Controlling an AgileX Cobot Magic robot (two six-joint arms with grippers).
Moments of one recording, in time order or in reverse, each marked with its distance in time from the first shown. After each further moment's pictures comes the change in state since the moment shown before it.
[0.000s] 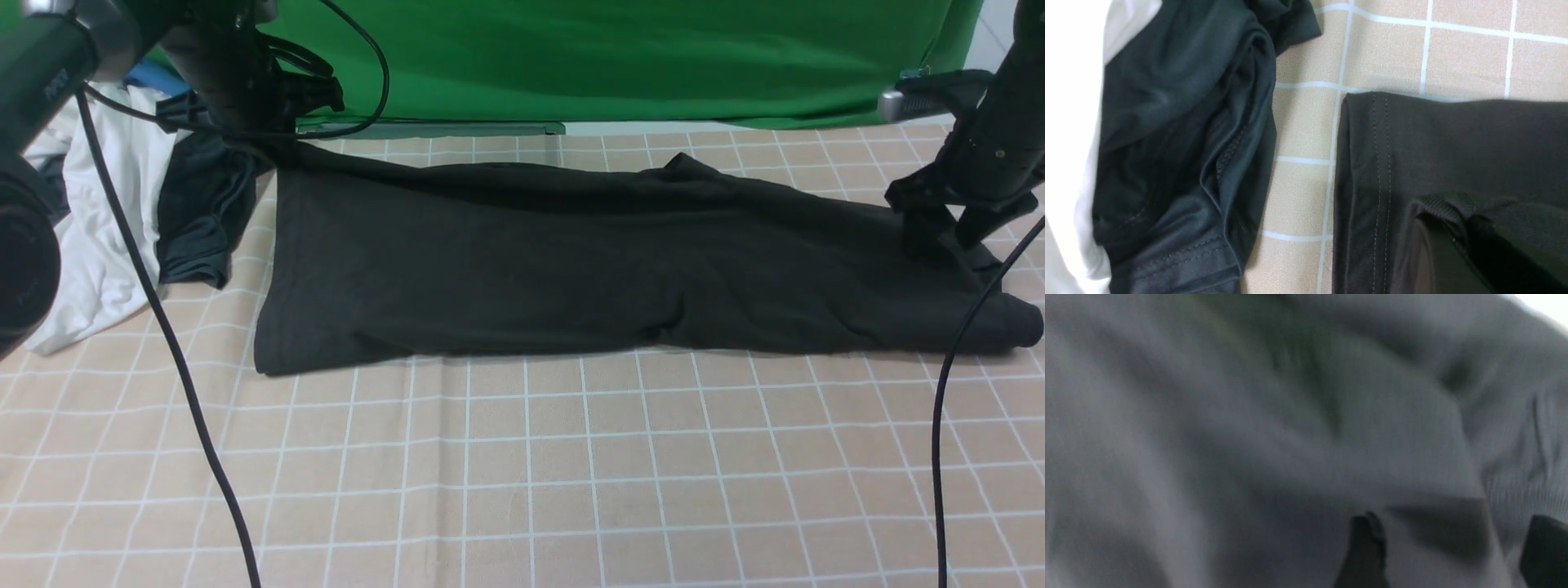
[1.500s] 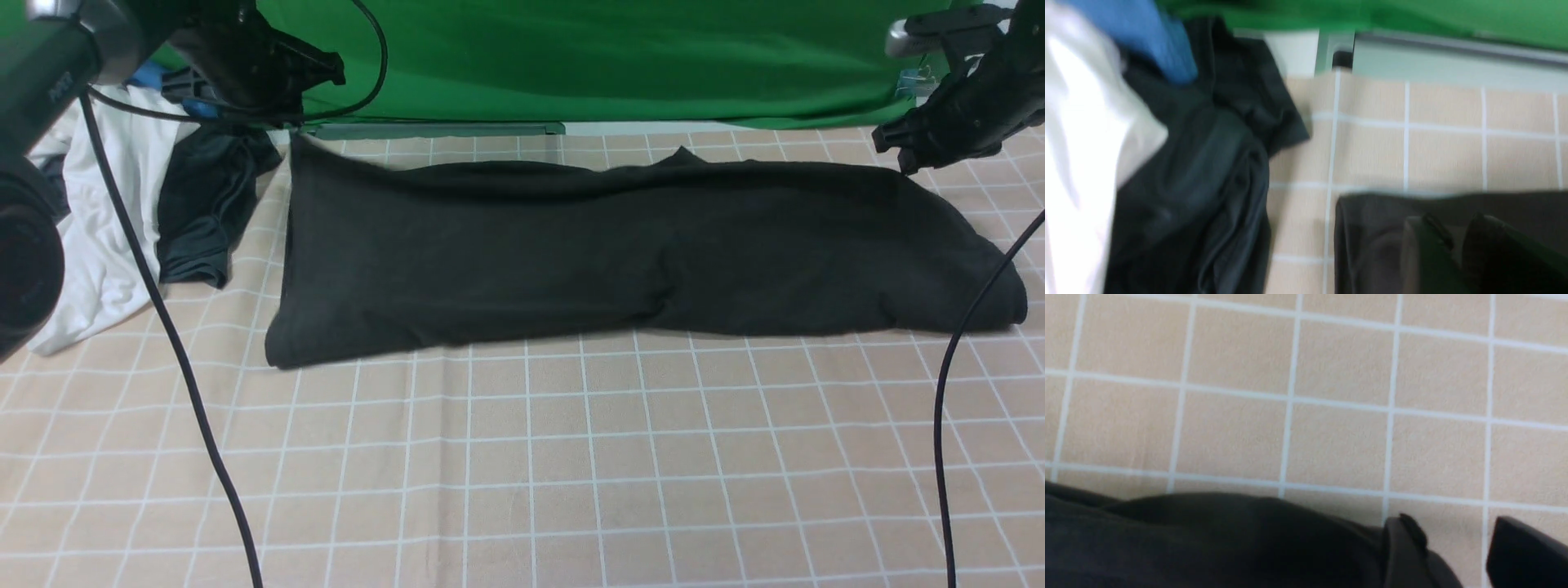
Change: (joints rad) right arm -0.018 0.077 -0.083 -0.010 -0.369 0.058; left arm 0.000 0.008 0.000 0.030 -0.191 0.019
